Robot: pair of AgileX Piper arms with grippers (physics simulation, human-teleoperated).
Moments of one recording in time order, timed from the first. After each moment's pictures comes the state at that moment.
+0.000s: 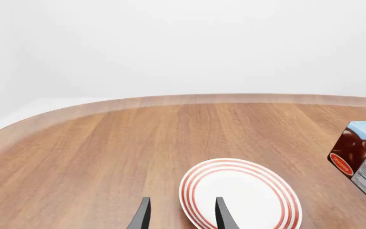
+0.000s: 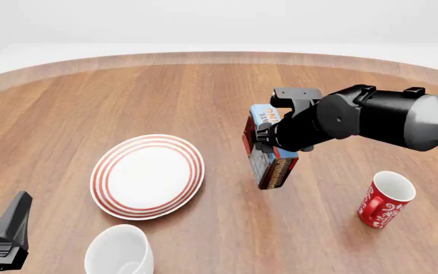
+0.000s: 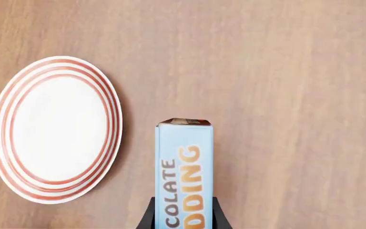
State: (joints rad) left arm 0.00 0.00 0.00 0.00 0.00; right arm 0.47 1.61 -1.09 0.49 0.30
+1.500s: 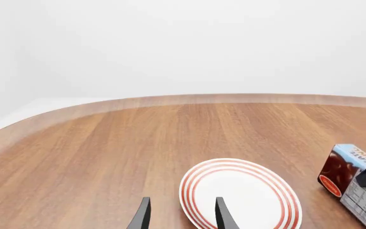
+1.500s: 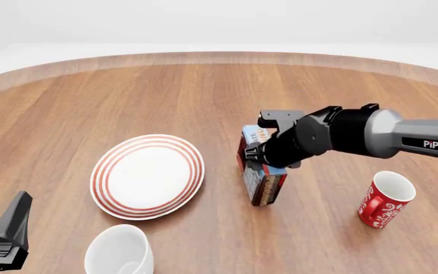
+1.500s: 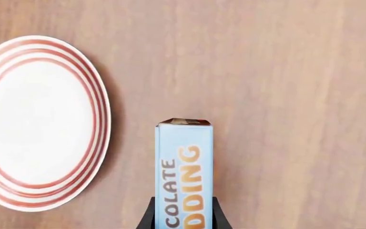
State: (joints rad) left arm 0.00 0.00 0.00 0.00 0.00; right arm 0.50 1.74 -1.07 0.42 0.33
